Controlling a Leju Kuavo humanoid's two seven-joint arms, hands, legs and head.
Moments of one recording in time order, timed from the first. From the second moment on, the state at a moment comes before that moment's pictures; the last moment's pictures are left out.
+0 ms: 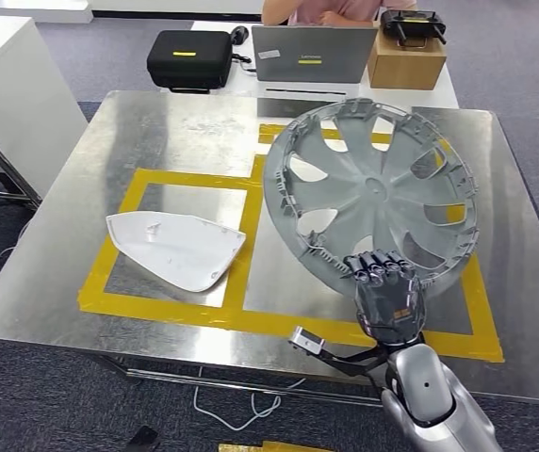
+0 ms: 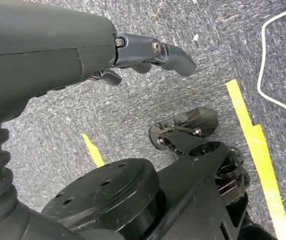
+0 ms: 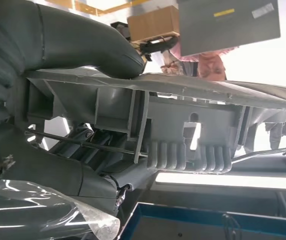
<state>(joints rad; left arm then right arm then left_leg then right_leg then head) -0.04 -0.02 0.02 -0.28 -0.31 0.03 -0.33 -0.15 -0.15 0.59 -1.58 1.55 -0.54 0.16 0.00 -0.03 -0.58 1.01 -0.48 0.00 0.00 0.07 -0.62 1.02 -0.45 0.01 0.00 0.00</state>
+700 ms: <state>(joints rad) -0.03 -0.02 0.04 -0.28 -0.30 0.03 -0.33 -0.13 -0.15 0.58 -1.48 1.54 -0.54 0.16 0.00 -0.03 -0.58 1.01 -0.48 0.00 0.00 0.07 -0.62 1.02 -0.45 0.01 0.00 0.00</state>
